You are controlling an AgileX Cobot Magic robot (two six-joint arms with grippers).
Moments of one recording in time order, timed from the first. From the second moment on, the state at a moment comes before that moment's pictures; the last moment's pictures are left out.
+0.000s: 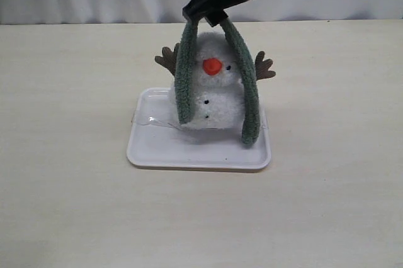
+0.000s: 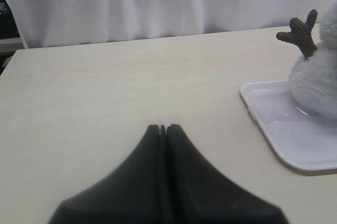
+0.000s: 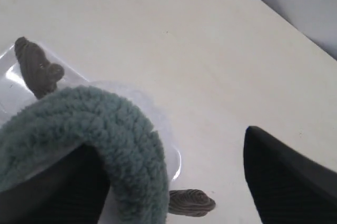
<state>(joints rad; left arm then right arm) -0.17 0.00 0.00 0.10 0.34 -0.07 0.58 1.96 -1.88 -0.36 1.08 0.06</state>
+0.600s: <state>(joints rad) -0.17 0.00 0.00 0.10 0.34 -0.07 0.57 2.05 -1.89 -0.30 1.05 0.01</state>
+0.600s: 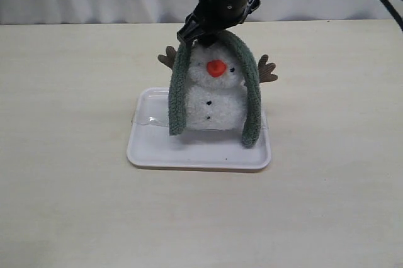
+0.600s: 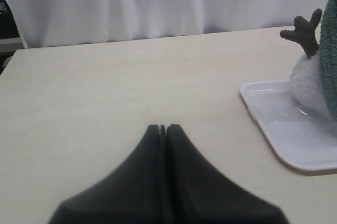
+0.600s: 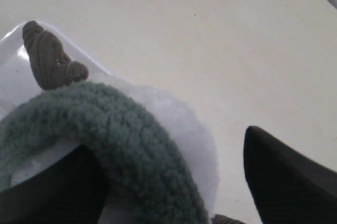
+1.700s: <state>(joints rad) -0.17 0.00 0.00 0.10 0.34 -0.07 0.52 1.88 -1.81 -0.04 1.22 -0.15</state>
